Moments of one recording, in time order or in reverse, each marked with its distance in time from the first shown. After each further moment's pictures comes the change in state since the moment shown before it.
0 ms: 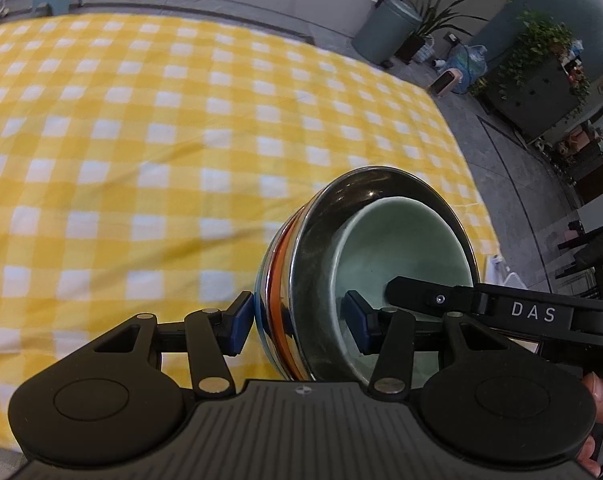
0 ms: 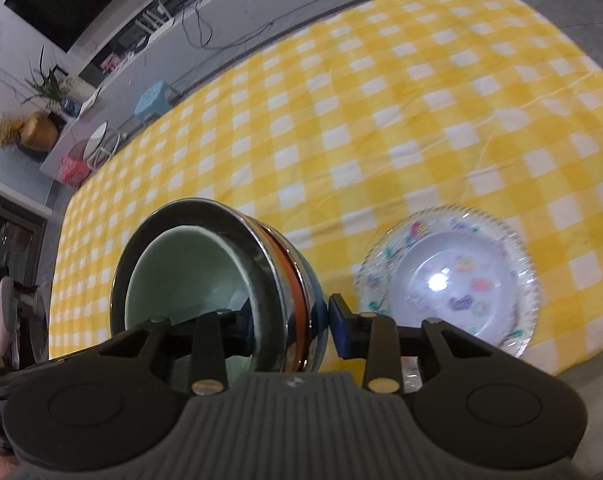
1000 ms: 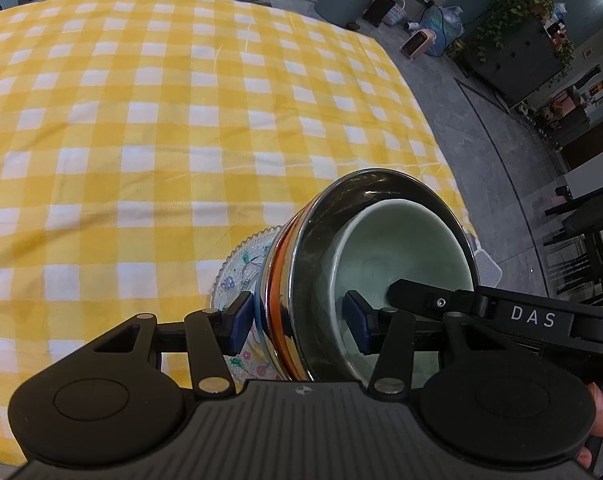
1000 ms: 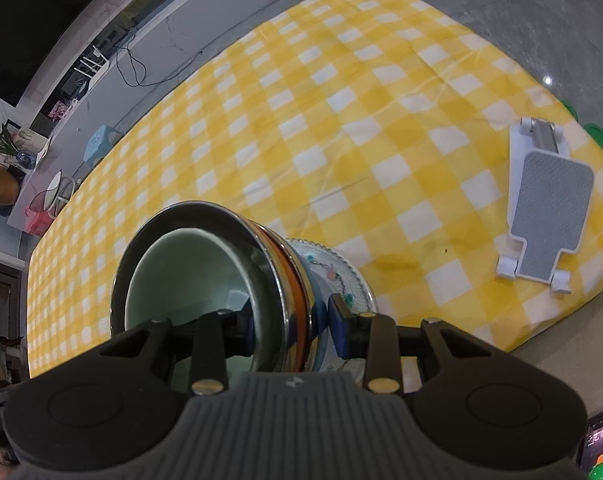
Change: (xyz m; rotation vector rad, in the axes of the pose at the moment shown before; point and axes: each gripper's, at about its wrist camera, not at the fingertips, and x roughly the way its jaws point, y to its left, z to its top) left arm 0.081 -0.091 -0.004 0.046 0.097 -0.038; right arm -0.037 -0.111 0.012 0.152 -0.029 -0.087
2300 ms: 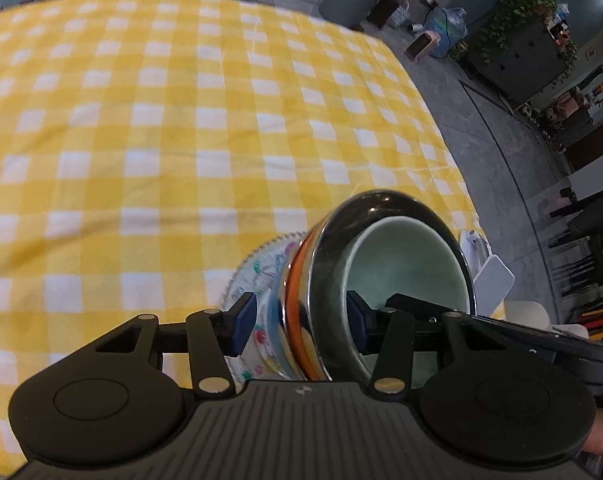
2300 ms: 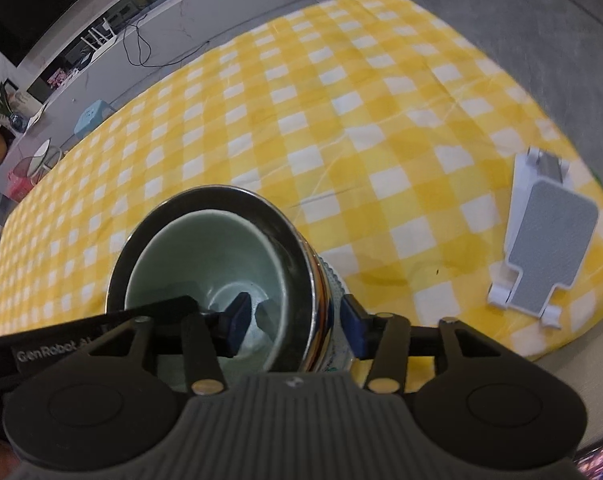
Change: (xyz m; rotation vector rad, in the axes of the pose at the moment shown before) left arm -0.002 0.005 0.000 0.012 -0.025 0.018; right arm 0.015 0.012 -0.006 -0.154 -0.036 -0.080
